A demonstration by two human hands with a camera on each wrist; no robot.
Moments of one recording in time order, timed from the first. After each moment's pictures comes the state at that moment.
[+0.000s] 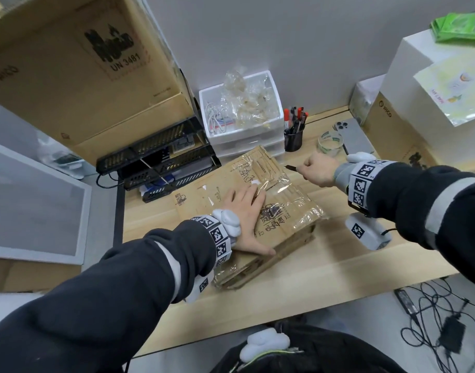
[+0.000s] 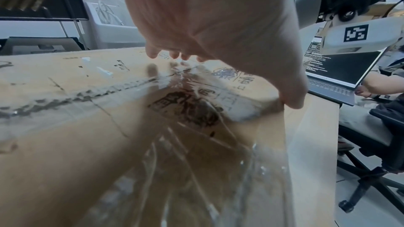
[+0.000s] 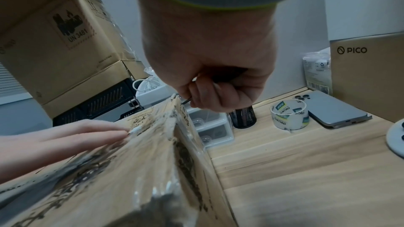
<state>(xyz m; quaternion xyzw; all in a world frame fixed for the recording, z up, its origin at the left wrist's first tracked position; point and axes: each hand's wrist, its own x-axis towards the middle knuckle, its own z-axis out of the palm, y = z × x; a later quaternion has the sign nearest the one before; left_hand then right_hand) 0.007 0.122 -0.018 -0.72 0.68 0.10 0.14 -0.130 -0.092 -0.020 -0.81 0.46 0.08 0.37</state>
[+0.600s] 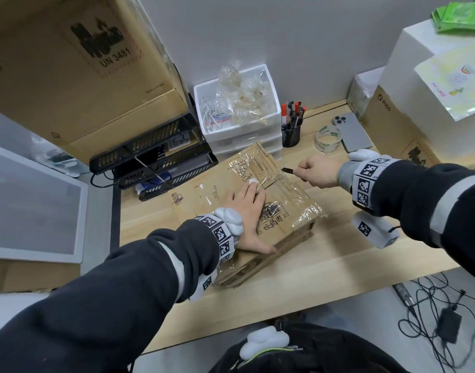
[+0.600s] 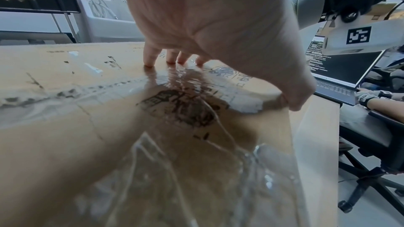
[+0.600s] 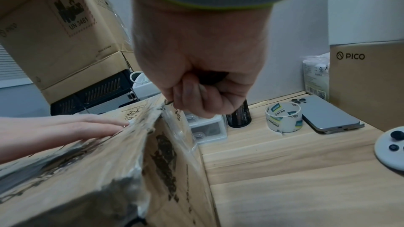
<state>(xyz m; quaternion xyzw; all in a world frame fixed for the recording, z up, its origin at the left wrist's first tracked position) 0.000 0.114 -0.024 -0.73 0.66 0.12 0.14 -0.138 -0.092 -0.025 -0.80 0.41 0.11 0.42</state>
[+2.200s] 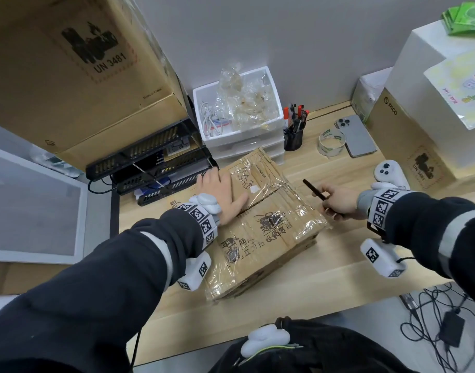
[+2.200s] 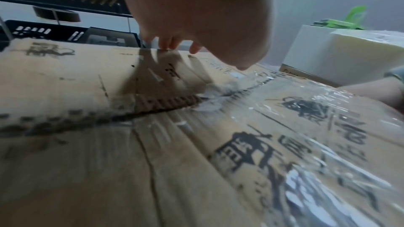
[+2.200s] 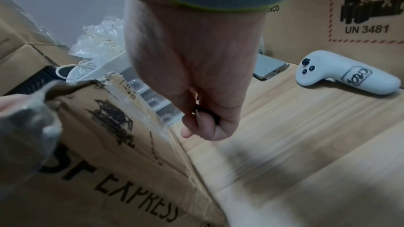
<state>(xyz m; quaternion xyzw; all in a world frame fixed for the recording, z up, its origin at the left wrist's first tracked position) 0.068 0.090 -0.030 -0.84 0.55 0.02 0.03 -0.178 -0.100 -0.093 -0.62 0.51 0.16 0.58</state>
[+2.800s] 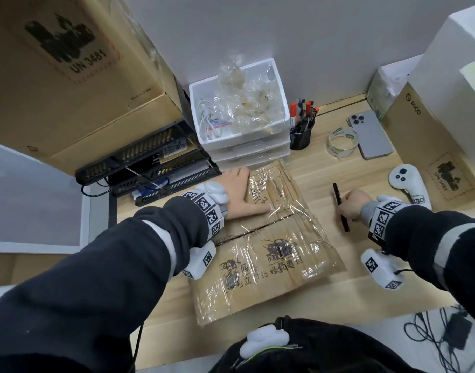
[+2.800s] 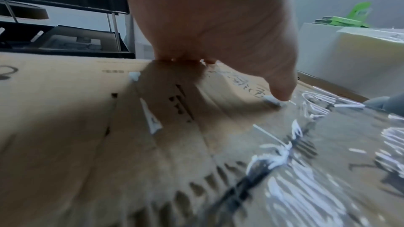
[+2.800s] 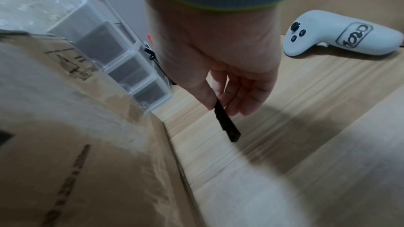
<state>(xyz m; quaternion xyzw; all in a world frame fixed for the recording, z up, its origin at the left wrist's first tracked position) 0.089 0.032 -0.041 -0.78 0.61 0.15 0.06 -0.167 -0.143 -0.155 -0.66 0.61 0.18 0.40</state>
